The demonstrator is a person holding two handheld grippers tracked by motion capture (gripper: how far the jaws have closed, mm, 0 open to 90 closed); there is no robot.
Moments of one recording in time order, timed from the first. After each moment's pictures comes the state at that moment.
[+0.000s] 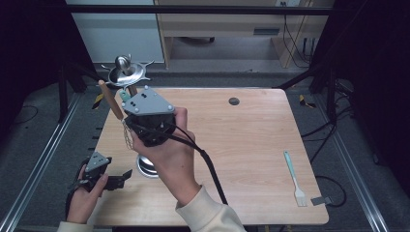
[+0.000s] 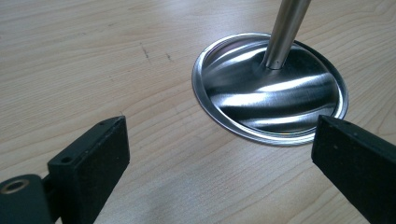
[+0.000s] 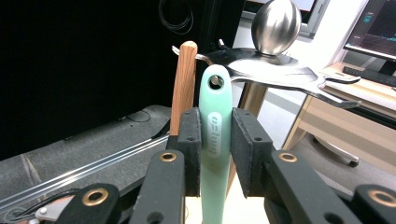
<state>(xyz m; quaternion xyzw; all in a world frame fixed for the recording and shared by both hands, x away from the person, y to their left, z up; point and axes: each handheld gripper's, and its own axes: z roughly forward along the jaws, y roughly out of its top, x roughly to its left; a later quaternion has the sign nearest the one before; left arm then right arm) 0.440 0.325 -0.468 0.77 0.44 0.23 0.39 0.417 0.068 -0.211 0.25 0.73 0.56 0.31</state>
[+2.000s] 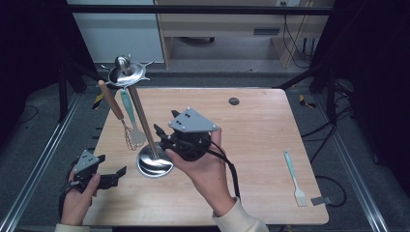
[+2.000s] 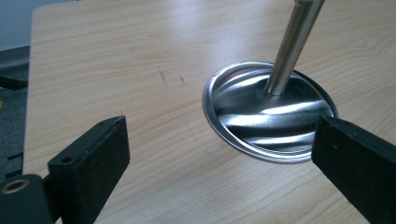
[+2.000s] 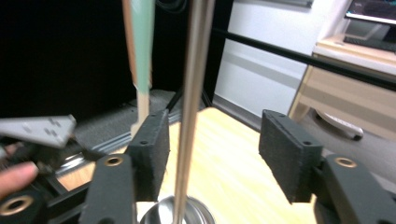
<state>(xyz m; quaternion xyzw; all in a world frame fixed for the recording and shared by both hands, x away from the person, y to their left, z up) 0.430 0.338 -0.450 0.74 0.45 0.25 0.43 0.423 0.004 -0.271 0.28 0.73 0.55 0.29</state>
